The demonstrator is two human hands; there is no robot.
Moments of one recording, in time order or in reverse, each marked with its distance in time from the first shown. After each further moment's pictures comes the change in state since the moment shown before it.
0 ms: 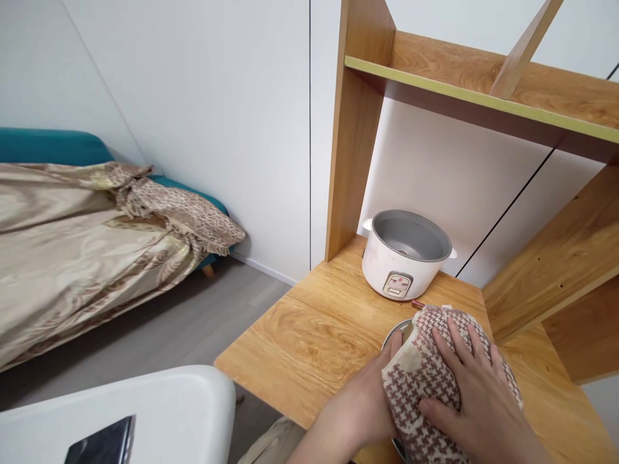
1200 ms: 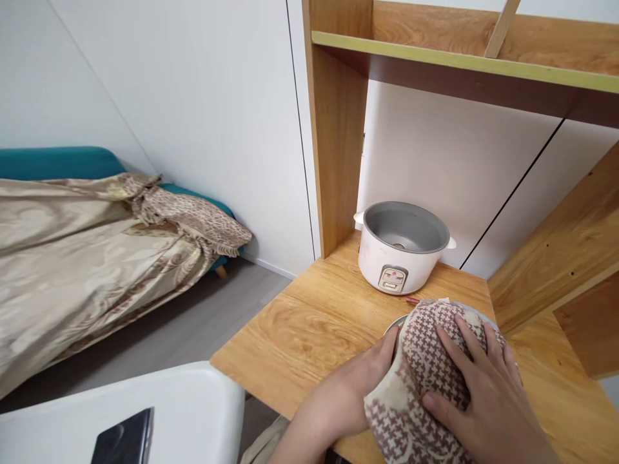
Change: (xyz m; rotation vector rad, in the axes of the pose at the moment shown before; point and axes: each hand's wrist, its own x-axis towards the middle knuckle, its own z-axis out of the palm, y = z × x) left_hand 0.002 0.007 -0.019 -0.013 -0.083 0.077; right_hand -0.009 0.026 0.016 0.138 0.234 -0.017
